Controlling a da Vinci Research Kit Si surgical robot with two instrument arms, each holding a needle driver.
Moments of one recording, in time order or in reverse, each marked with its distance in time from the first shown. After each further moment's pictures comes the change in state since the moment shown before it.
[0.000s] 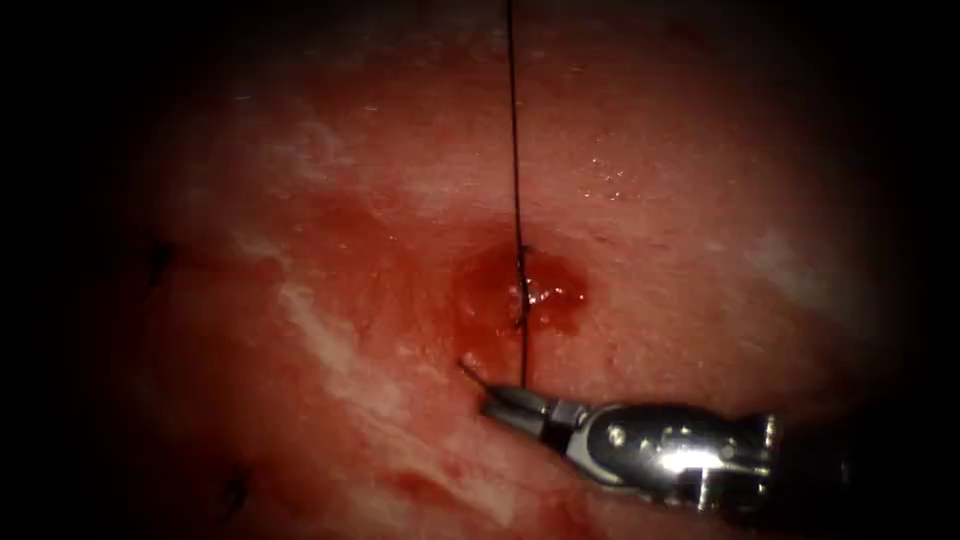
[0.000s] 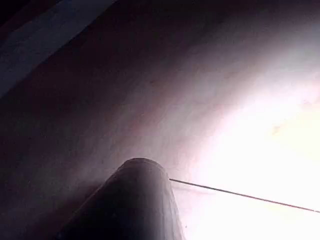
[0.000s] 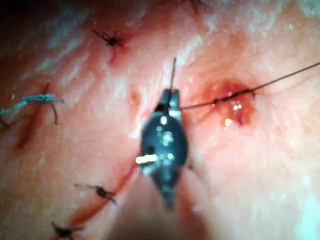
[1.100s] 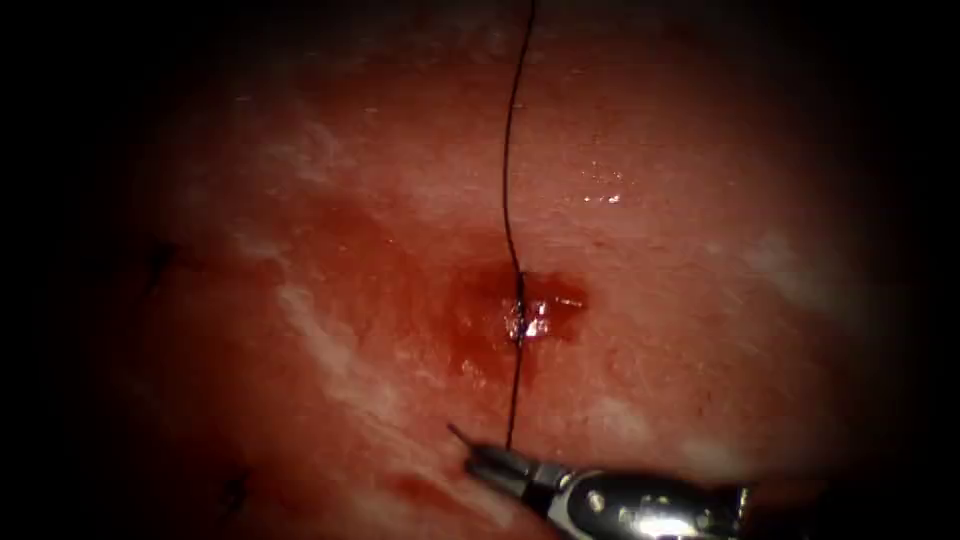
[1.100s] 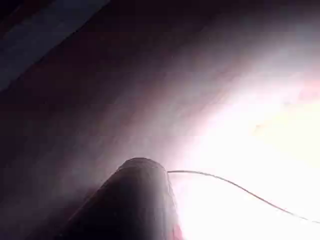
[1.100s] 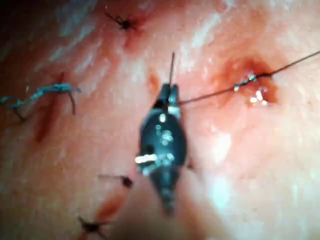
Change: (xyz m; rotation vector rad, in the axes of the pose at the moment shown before) right arm -0.002 -0.002 0.000 0.006 0.000 0.121; left arm -0.001 0.003 -0.006 -0.030 -0.102 0.031
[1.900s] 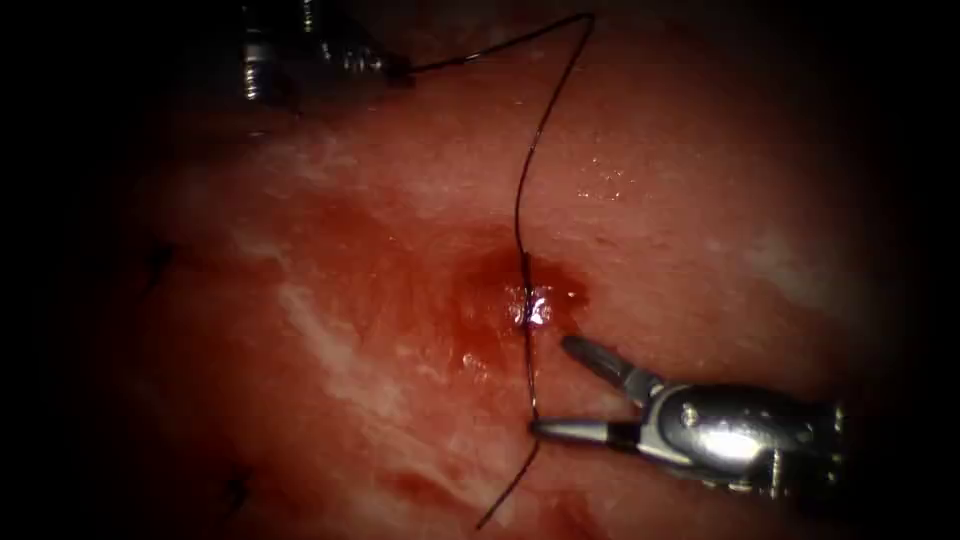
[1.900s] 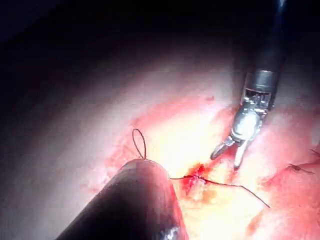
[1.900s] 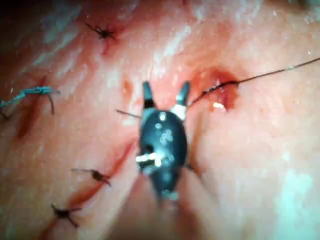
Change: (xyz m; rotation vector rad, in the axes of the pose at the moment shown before) right arm 0.005 0.009 -0.003 0.063 0.008 0.014; left arm -0.005 0.018 -0.029 -0.190 0.181 -0.039
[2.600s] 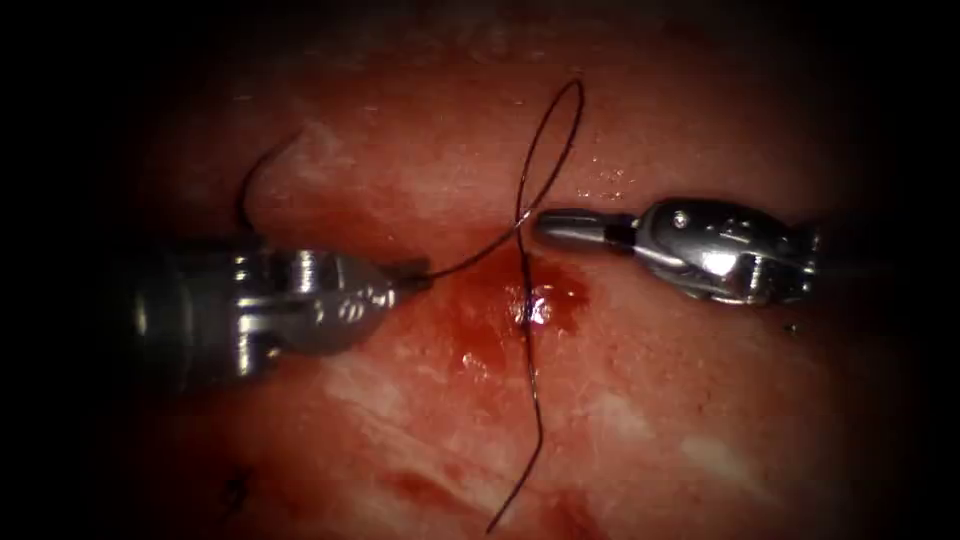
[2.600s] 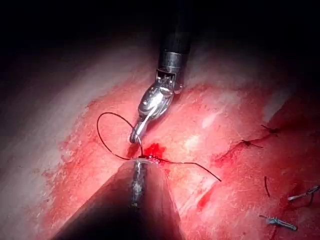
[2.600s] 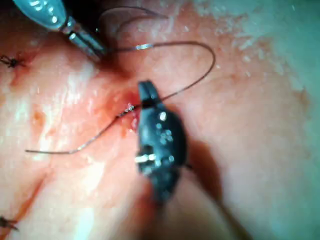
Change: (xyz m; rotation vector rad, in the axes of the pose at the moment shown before) right arm 0.002 0.013 0.005 0.125 0.076 0.079; left arm -0.002 0.012 0.000 0.007 0.100 0.142
